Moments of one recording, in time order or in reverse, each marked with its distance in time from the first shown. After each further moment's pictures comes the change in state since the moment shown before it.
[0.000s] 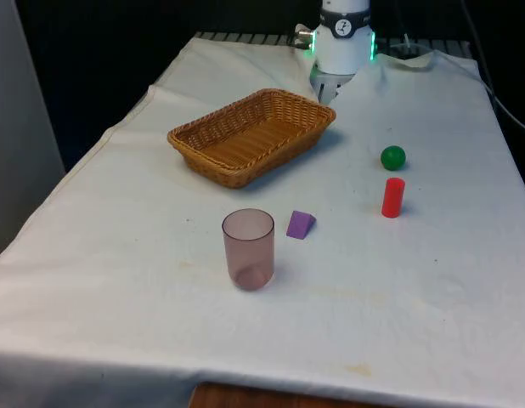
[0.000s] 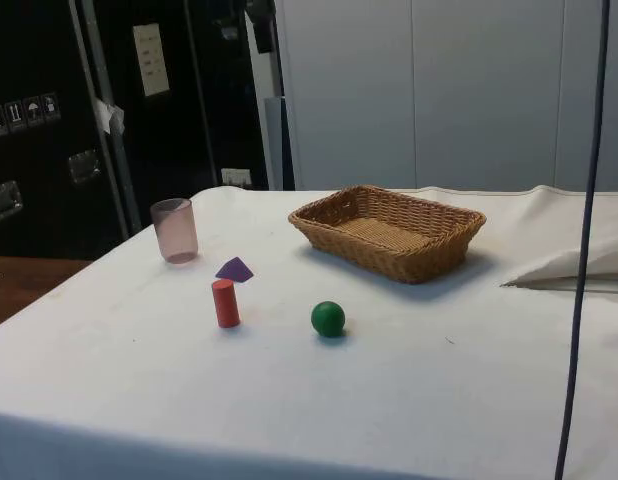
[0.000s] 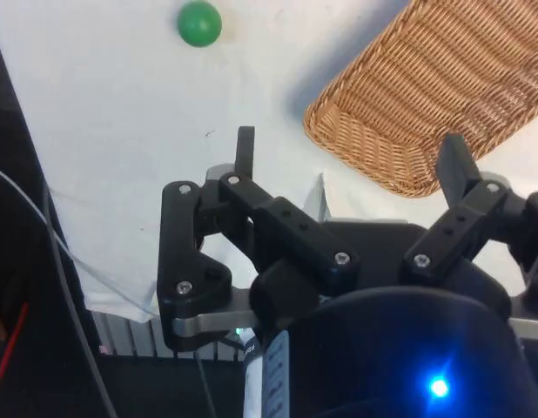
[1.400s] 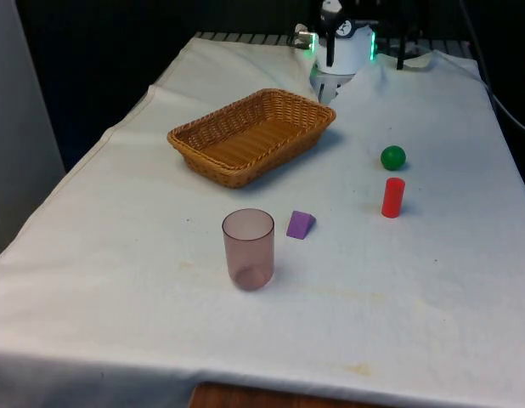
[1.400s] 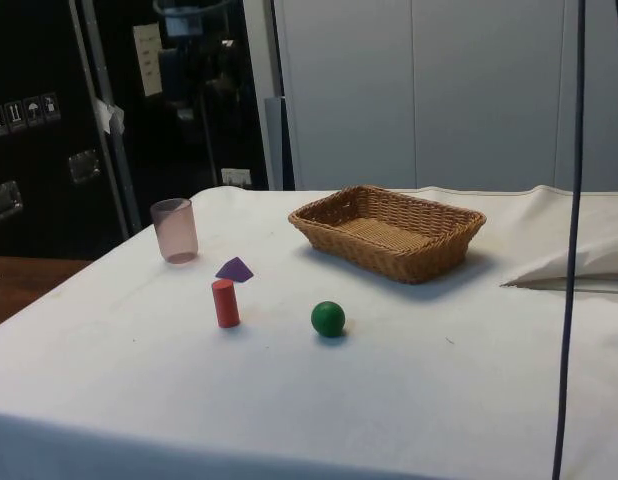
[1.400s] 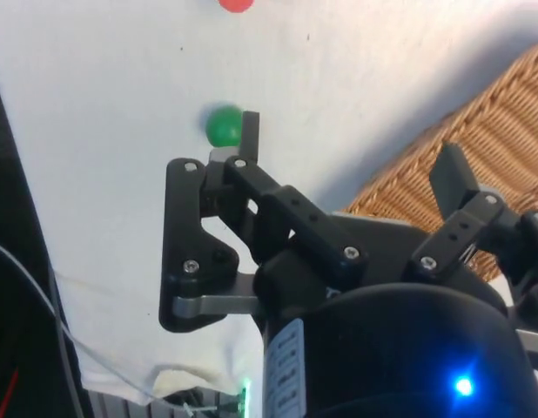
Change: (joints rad) arm 0.002 0.175 0.057 -0.006 0.040 0.238 0.147
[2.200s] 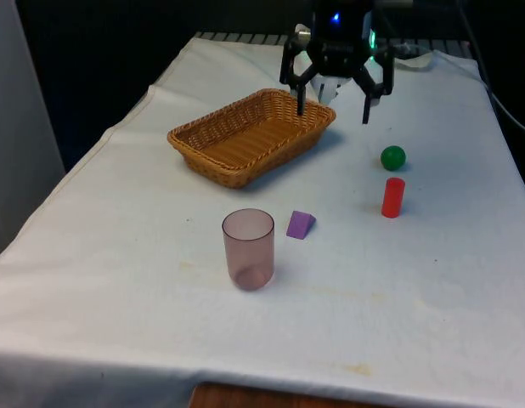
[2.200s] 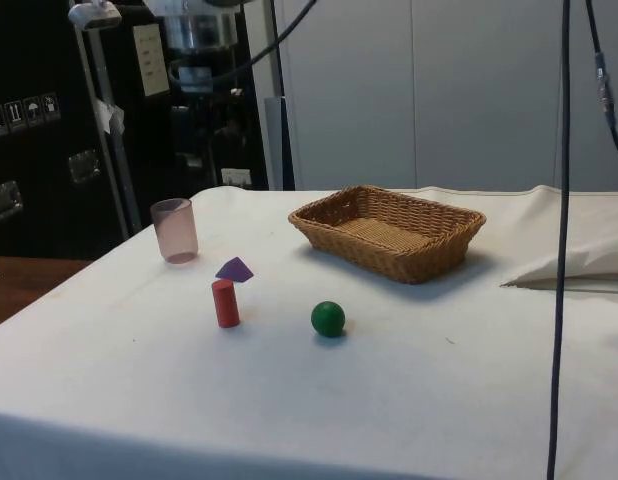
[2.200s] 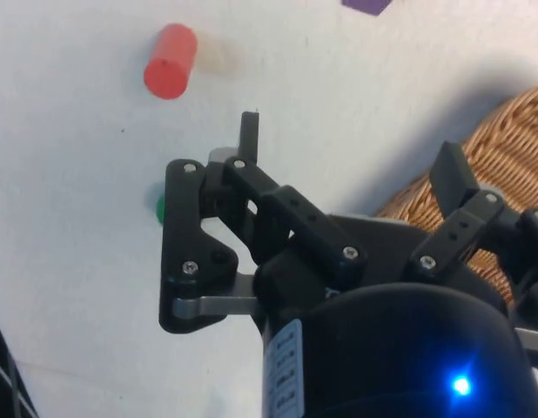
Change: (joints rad) arm -0.009 0.101 -0.042 -0.055 -0.003 0.206 -0.015
